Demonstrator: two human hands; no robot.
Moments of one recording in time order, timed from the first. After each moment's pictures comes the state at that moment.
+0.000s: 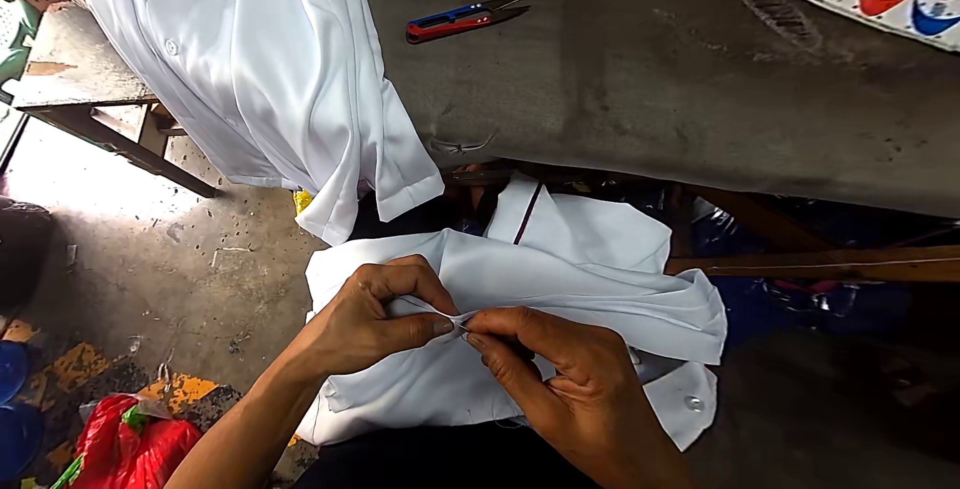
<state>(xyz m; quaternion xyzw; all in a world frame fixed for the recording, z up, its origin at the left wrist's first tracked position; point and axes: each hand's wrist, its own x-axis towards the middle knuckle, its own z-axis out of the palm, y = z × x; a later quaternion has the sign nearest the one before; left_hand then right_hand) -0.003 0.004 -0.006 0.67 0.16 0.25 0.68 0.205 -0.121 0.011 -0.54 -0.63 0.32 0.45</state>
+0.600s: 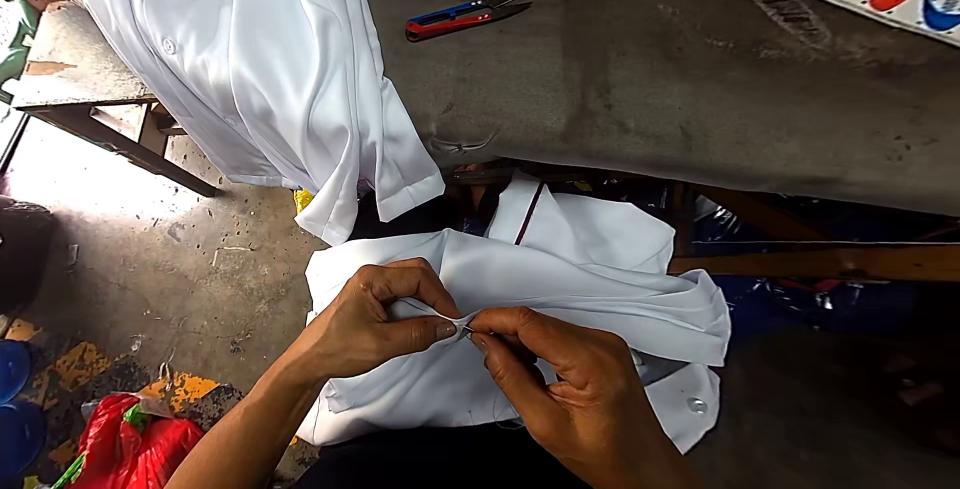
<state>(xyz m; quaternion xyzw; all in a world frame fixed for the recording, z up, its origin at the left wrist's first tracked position) -0.002 0.003 -0.003 0.67 0.16 0.24 0.69 0.203 -0.122 0.014 -0.56 -0.64 0.30 0.44</state>
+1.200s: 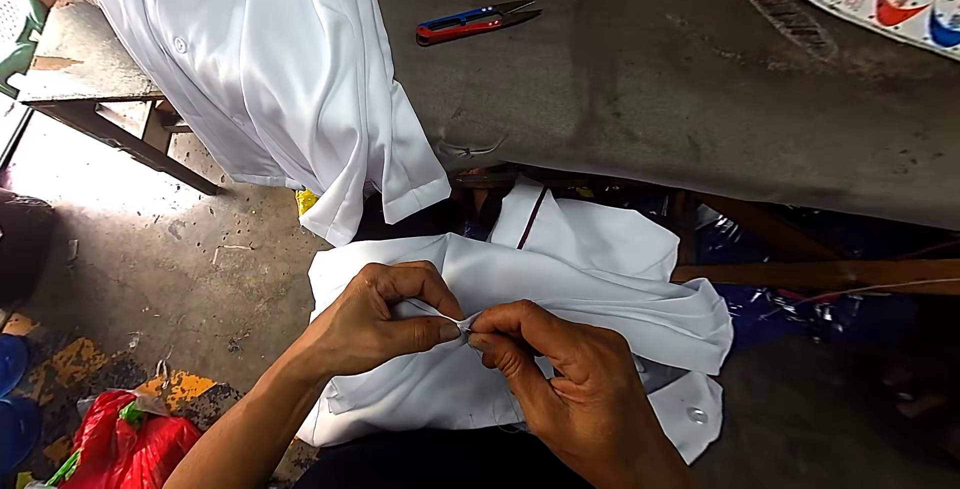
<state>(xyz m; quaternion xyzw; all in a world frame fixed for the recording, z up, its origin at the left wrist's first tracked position) -0.001 0.006 -0.003 0.65 0.15 0.25 0.71 0.201 -0.114 0.018 -0.56 -0.64 0.30 0.44</state>
